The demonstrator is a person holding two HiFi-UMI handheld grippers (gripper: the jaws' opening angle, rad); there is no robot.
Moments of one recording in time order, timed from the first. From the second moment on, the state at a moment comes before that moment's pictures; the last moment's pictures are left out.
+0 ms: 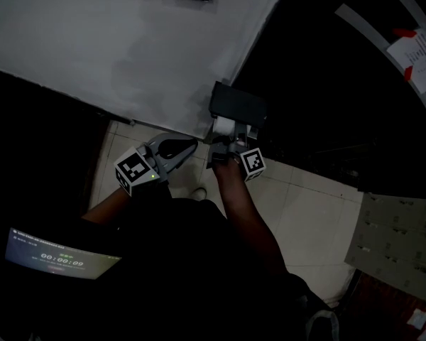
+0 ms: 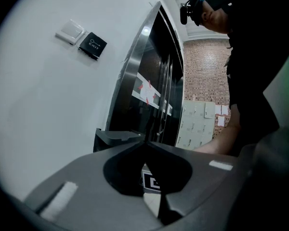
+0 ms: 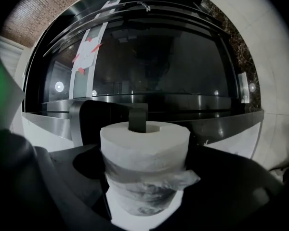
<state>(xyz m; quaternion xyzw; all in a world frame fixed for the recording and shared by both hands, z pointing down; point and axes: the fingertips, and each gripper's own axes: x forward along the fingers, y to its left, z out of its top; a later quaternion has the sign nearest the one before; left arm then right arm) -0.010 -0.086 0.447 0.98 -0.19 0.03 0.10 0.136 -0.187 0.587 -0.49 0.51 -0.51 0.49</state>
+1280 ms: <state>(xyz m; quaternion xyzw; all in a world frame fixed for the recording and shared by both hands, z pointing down) 0.009 -0.083 0.441 0.98 -0.16 0.02 0.10 0.170 -0.092 0.568 -0.49 0.66 -0.45 0.35</state>
